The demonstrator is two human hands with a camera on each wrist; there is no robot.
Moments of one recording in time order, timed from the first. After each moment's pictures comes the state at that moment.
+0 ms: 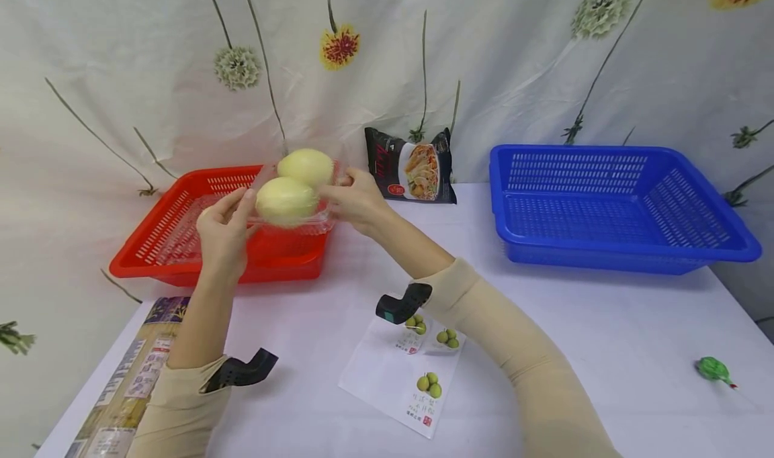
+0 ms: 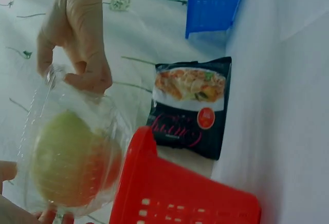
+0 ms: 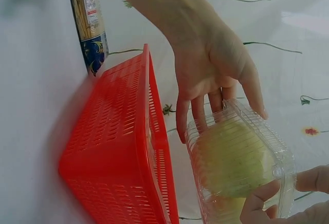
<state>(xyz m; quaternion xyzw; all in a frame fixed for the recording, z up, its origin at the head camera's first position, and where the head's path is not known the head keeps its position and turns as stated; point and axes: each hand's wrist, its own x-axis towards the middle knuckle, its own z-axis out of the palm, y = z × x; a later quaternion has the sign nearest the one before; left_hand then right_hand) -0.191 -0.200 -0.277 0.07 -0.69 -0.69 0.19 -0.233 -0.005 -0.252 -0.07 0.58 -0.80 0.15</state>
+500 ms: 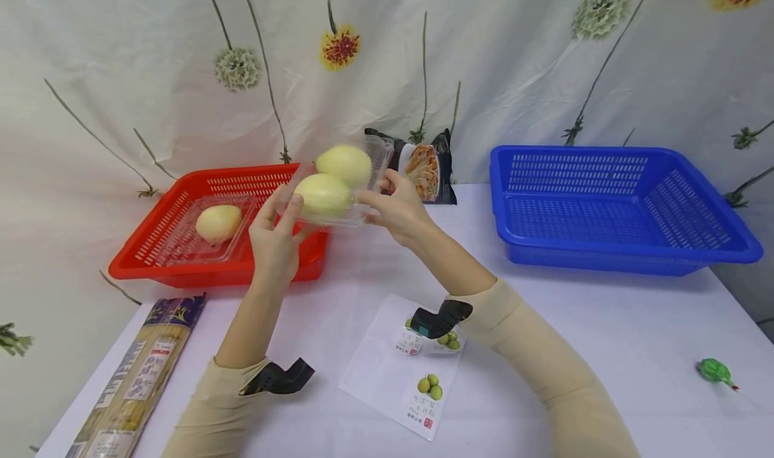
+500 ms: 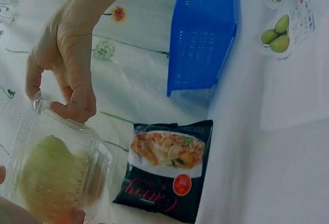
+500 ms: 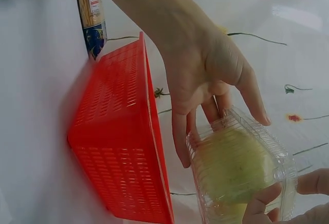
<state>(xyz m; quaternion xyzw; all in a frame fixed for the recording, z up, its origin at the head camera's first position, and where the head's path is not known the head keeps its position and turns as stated) -0.194 -0.138 -0.296 0.01 -0.57 -0.80 0.18 -0.217 0.044 -0.259 -0.08 0.56 -0.82 0.12</state>
